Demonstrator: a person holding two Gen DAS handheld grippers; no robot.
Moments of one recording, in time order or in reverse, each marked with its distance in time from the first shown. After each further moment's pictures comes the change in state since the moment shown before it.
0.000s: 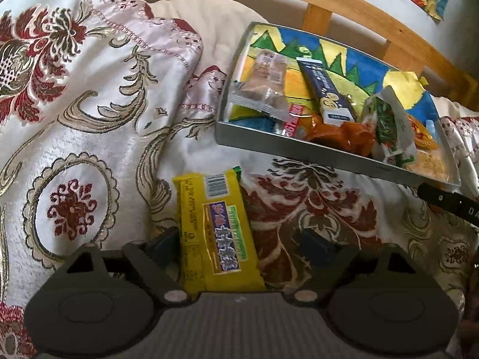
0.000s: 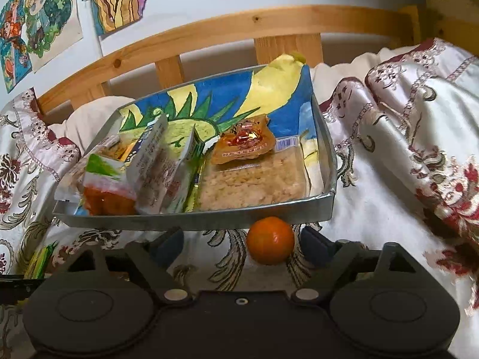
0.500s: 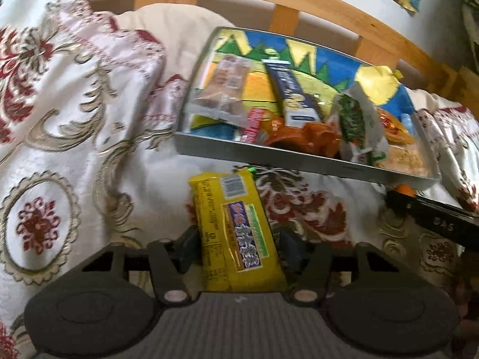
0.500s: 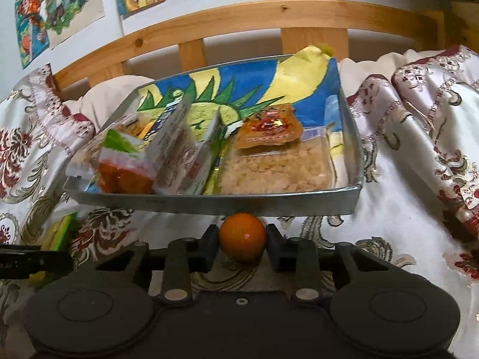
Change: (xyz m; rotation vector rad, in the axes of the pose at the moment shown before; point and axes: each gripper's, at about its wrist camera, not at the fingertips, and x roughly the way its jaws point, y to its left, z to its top) left arm 0.002 -0.026 0.005 0.075 -0.015 -0.069; right arm 0.001 0.014 -0.006 -0.084 0.036 0.041
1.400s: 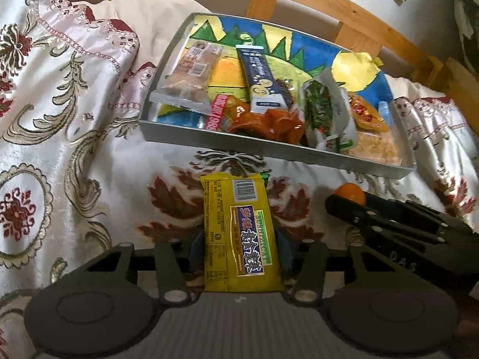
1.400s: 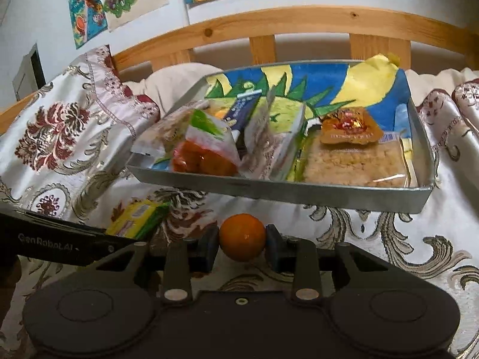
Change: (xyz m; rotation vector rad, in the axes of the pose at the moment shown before) left arm -0.008 -0.020 0.004 -0.013 0.080 -0.066; right arm -0.013 0.039 -0.008 -0.102 0.004 0.181
